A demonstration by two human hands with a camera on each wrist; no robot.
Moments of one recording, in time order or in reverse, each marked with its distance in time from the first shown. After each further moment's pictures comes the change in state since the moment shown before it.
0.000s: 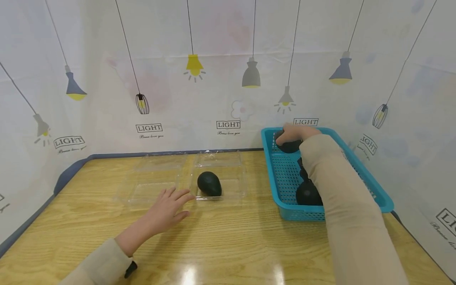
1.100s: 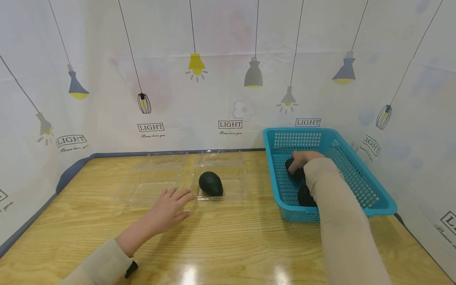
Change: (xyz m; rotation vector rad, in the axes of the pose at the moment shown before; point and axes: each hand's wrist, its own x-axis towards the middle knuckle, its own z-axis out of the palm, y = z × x) left_hand 0.000 -0.003 0.002 0.003 -0.021 -0.010; right_hand 0.018 0.057 0.062 -0.059 -0.171 0.058
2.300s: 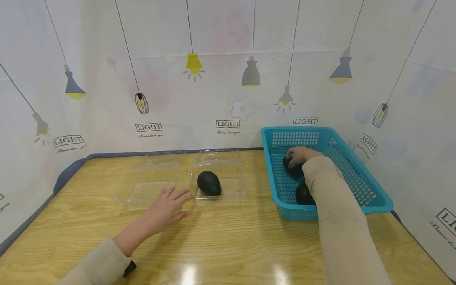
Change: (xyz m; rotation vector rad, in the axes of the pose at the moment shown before) left_hand 0.000 0.001 -0.001 -0.030 -0.008 -0.012; right_hand 0.010 0.013 0.000 -0.014 0.158 -0.067
